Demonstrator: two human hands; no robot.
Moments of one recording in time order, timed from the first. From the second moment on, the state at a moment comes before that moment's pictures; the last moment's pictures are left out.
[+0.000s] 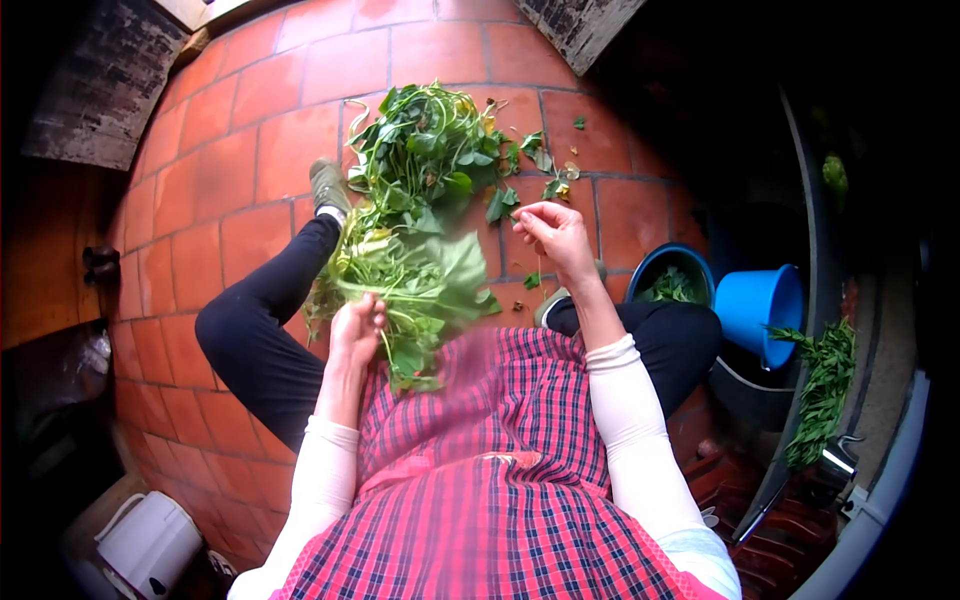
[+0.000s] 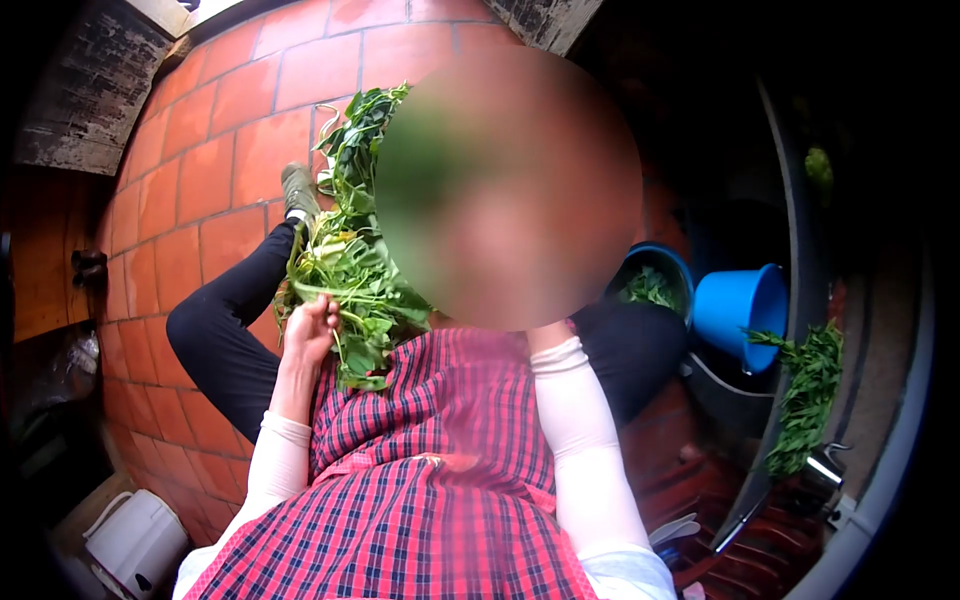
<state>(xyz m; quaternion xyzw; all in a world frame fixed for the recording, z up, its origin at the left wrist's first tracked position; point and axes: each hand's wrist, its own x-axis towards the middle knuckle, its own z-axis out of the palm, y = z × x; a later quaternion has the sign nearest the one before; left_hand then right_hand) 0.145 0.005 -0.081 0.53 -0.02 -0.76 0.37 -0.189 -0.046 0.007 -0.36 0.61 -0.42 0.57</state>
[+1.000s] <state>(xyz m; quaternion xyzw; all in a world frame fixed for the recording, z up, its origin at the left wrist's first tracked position) 0.044 -0.025 -0.053 0.61 -0.34 -0.69 0.17 -0.203 -0.251 -0.230 -0.47 0.78 -0.21 0.36</state>
